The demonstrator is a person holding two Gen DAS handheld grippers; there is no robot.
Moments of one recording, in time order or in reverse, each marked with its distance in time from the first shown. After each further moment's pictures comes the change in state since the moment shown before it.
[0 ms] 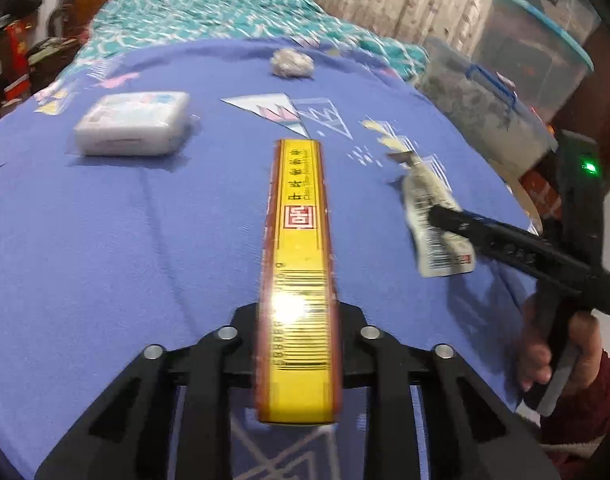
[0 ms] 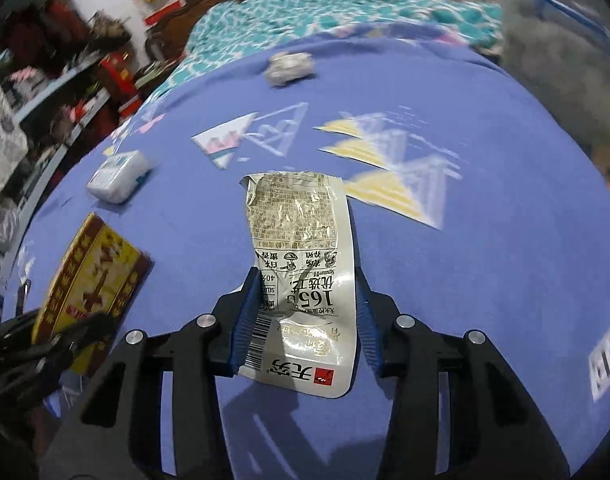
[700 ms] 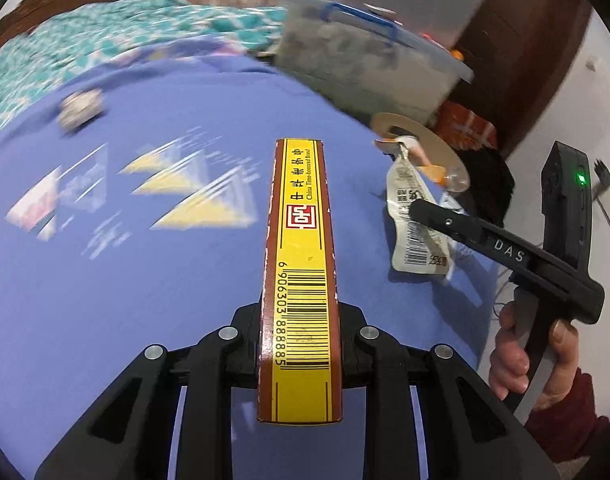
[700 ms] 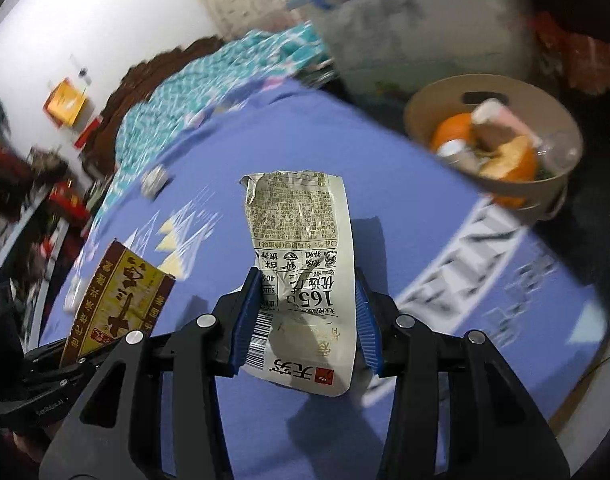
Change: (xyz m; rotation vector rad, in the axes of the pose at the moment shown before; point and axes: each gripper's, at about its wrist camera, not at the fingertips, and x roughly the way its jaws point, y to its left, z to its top) left arm 0.075 -0.190 0.061 0.329 0.092 -0.225; right arm -0.084 -0.187 -0.029 0.411 -0.214 -0.073
